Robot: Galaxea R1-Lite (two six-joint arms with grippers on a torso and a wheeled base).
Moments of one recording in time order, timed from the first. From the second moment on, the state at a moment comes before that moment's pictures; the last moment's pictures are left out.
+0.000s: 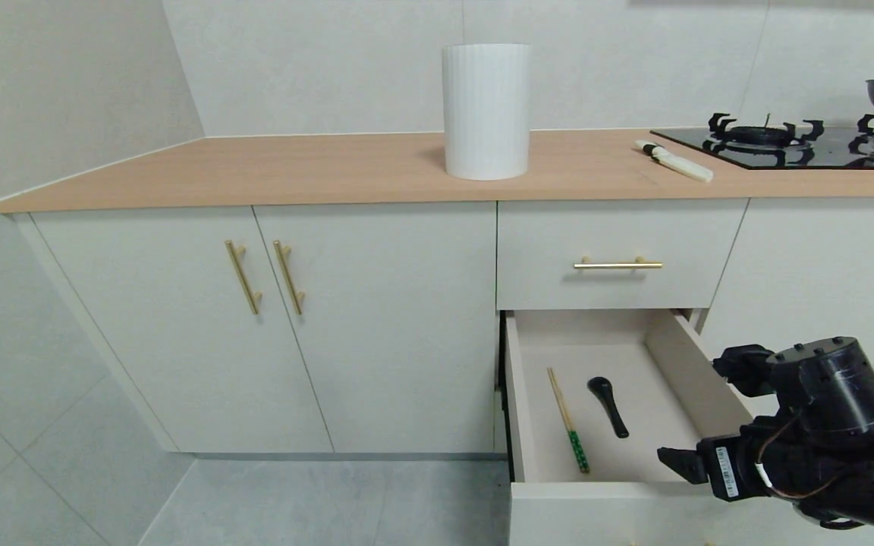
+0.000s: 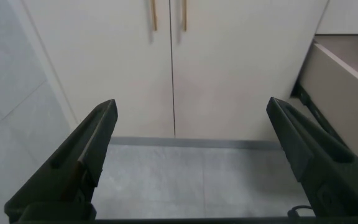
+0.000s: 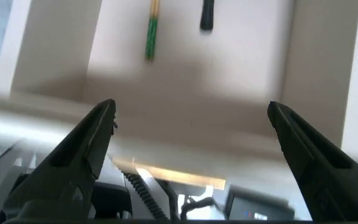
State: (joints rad) left arm 0.00 0.00 0.00 0.00 0.04 0.00; right arm 0.46 1.58 -0.50 -0.29 -0.21 0.21
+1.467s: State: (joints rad) left arm 0.00 0.00 0.00 0.00 0.04 0.00; right arm 0.57 1.75 -0.42 -0.30 -0.30 0.17
